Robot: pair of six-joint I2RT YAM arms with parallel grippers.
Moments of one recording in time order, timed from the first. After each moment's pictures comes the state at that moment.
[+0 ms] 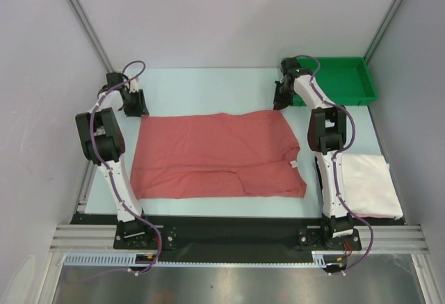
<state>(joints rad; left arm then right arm) 0.24 2.22 1.71 -0.52 0.26 0.06 0.19 2.54 2.30 -0.91 -0.13 0.33</state>
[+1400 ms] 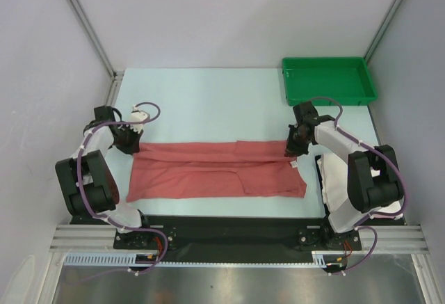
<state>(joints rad) 0.32 1.56 0.99 -0.63 0.39 0.81 0.26 1.60 1.03 -0.64 -0.11 0.49</state>
